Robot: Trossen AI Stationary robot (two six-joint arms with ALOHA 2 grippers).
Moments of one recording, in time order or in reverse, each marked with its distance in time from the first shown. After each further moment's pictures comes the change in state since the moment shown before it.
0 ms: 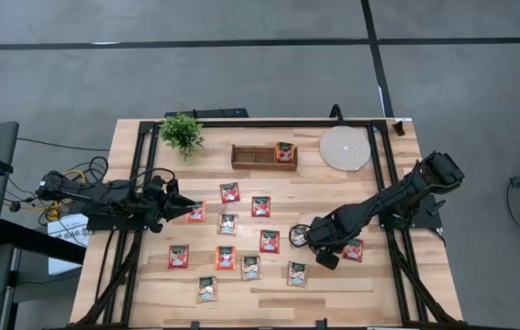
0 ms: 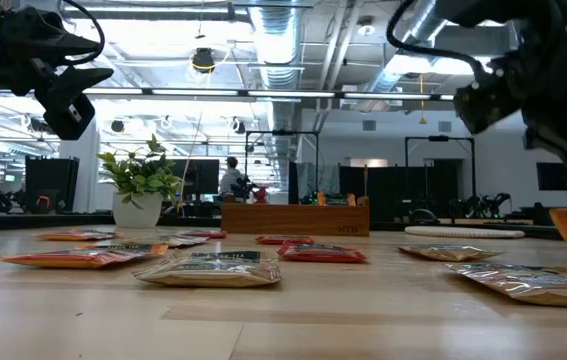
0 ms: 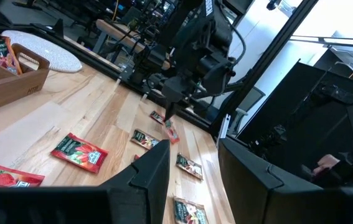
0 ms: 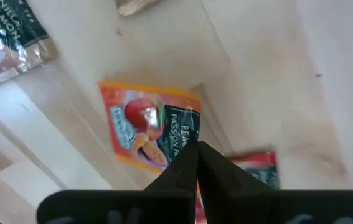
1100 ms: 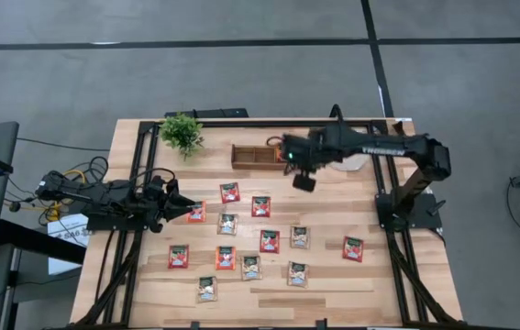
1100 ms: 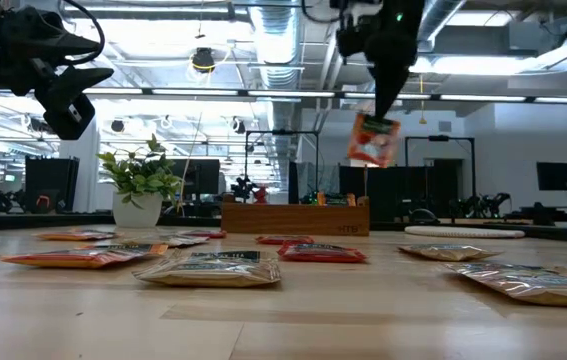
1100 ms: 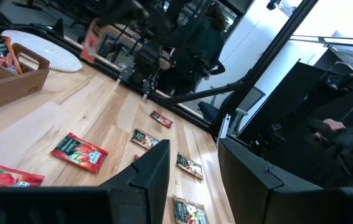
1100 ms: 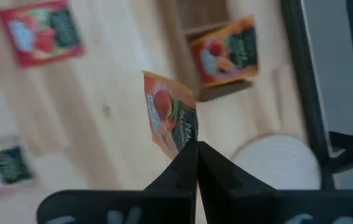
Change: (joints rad) left arm 0.000 0.000 0.000 0.000 0.000 0.000; right arm -0.589 0.035 0.549 -0.270 0.425 -0.844
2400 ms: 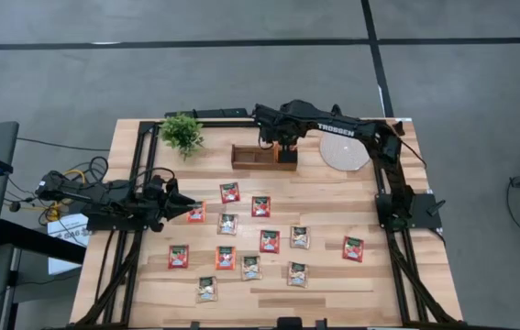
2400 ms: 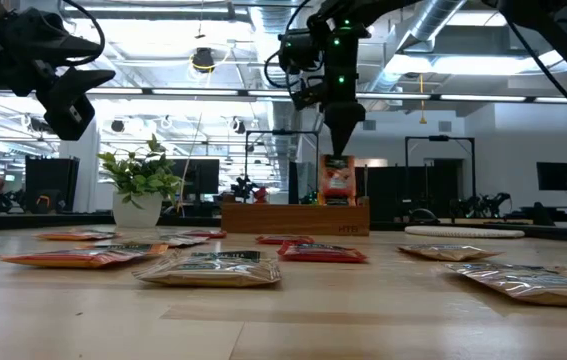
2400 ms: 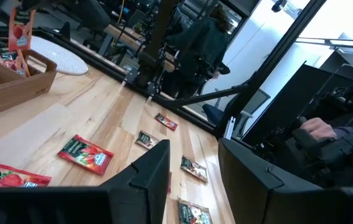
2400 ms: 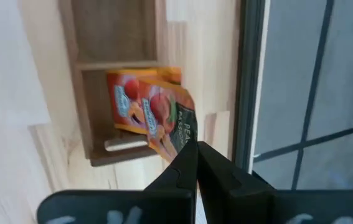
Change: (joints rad) left arm 0.000 0.000 0.000 -0.002 -0.023 0.003; right arm -0.200 0.421 0.407 -0.047 0.064 -0.439
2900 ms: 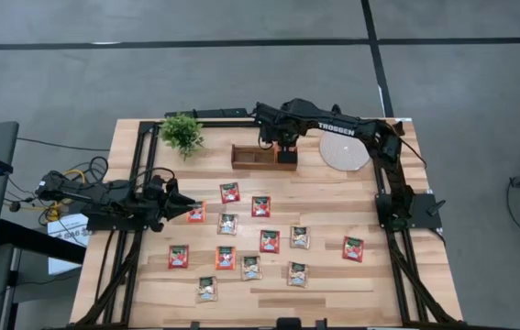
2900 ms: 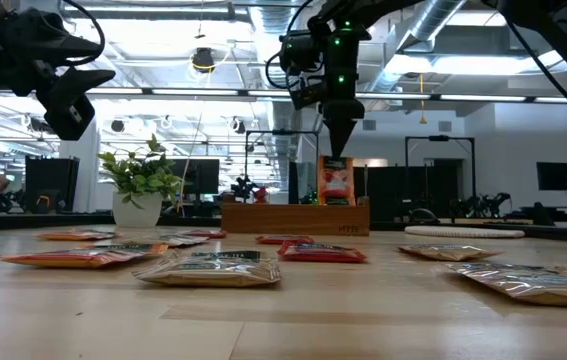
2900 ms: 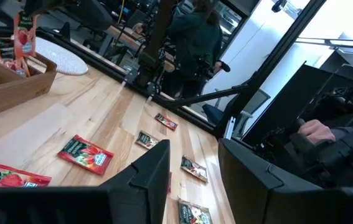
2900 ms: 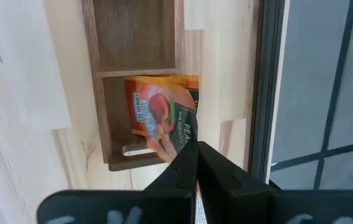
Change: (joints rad) left arm 0.000 0.000 0.000 0.000 0.000 0.000; right arm -0.009 0.000 -0.001 0.001 -0.075 0.001
